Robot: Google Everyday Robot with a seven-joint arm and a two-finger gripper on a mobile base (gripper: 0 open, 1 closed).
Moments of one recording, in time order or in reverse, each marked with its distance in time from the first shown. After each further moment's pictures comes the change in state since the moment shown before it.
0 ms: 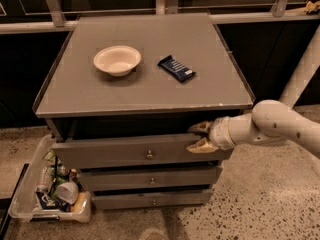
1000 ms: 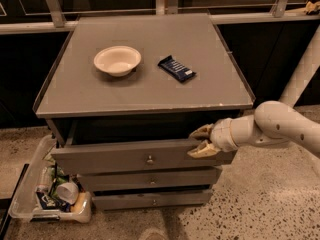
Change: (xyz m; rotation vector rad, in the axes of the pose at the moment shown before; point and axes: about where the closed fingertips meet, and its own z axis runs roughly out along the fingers) arm -0.002 0.007 -0.008 -0.006 0.001 0.009
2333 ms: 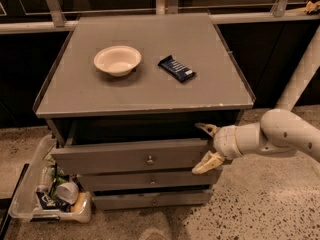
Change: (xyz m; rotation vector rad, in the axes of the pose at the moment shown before) arm 0.006 0.022 -0.007 -0.020 -0.047 0.023
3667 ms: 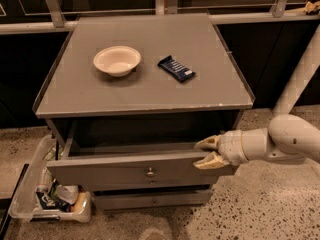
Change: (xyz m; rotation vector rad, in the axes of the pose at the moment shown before) arm 0.000 0.017 -0.014 0.005 -0.012 0.002
